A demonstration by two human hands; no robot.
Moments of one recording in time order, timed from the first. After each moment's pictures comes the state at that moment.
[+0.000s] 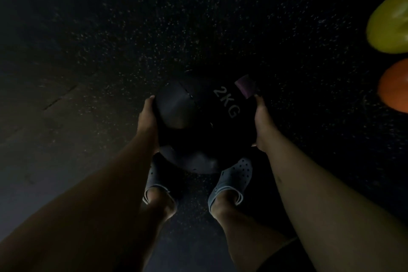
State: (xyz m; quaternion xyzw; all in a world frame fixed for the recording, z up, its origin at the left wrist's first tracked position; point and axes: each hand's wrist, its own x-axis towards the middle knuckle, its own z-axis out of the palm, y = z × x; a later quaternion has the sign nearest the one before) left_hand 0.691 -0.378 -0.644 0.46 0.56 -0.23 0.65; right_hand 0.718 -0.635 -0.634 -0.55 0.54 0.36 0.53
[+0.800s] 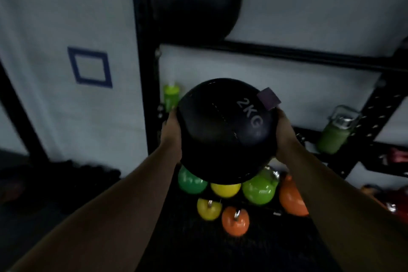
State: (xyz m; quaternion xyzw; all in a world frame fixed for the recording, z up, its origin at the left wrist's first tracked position) left_hand 0.841 -0.674 0.161 0.53 -0.11 -0.28 0.79; right_hand 0.664 -0.858 0.198 -0.49 0.34 -0.35 0.72
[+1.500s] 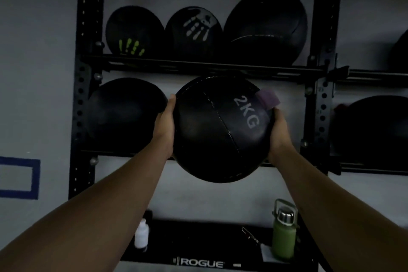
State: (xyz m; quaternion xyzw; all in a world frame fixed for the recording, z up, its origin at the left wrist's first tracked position) left_hand 0.776 -0.850 0.453 0.47 -0.32 -0.20 0.80; right_hand 0.578 -1.023 0.451 -0.54 0.17 -0.54 0.63
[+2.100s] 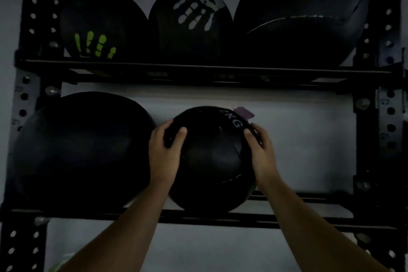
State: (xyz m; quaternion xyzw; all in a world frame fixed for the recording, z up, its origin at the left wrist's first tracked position) left_hand 0.936 -1.031 0.454 0.49 -0.39 0.11 0.78; right_hand 0.773 -1.195 0.460 -0.63 0.14 -0.59 0.49
